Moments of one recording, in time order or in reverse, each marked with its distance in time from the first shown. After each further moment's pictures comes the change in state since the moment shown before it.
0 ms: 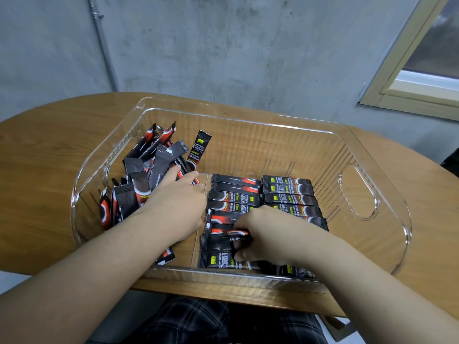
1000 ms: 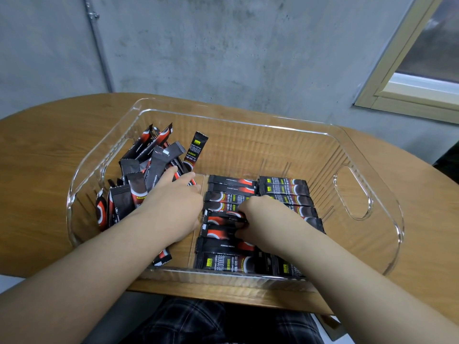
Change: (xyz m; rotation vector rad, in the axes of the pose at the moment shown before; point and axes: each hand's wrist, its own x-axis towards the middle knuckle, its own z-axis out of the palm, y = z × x) left_hand 0.001 -0.001 0.001 -0.005 -0.004 0.003; right_hand 0.019 0.009 0.009 -0.077 0.231 0.142
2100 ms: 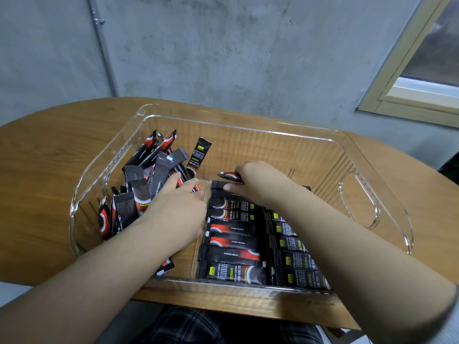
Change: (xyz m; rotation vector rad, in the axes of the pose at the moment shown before) left_hand 0.002 0.002 0.001 -0.004 0.018 -0.004; right_hand 0.067 0.014 -0.031 -0.050 0.039 -0.010
